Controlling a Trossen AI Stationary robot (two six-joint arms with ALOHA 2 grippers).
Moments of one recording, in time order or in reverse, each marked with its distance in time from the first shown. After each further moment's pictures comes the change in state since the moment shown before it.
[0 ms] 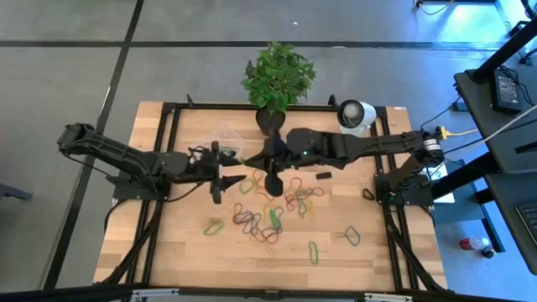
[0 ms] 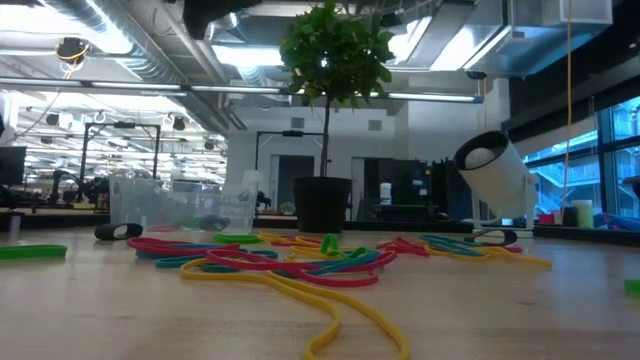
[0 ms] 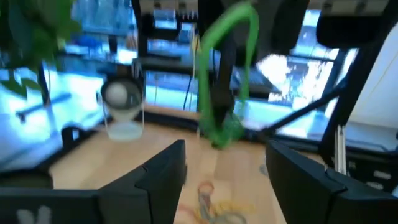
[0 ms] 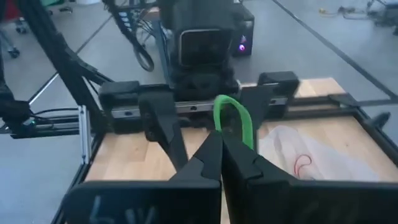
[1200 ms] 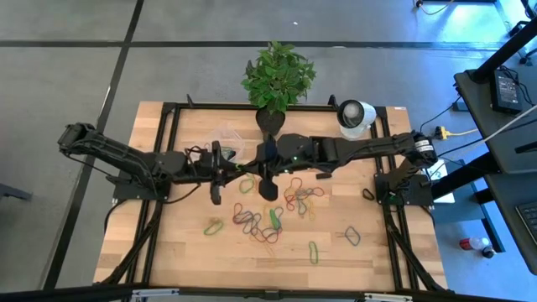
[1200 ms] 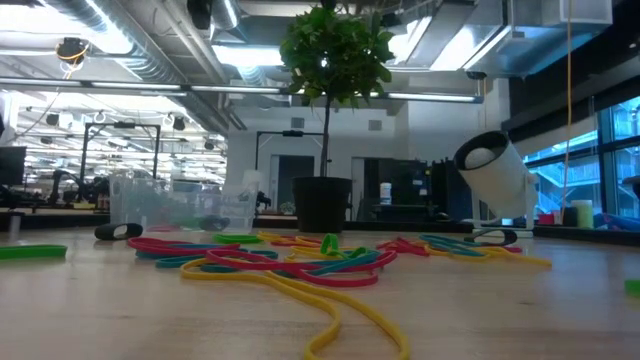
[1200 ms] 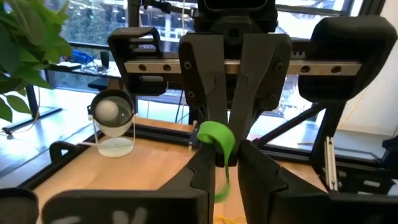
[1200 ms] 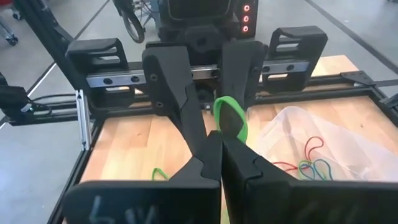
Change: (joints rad) left arm -0.004 0.020 -0.001 0.079 0.029 0.033; right arm 0.000 0.068 0.015 -0.015 -0.008 0.035
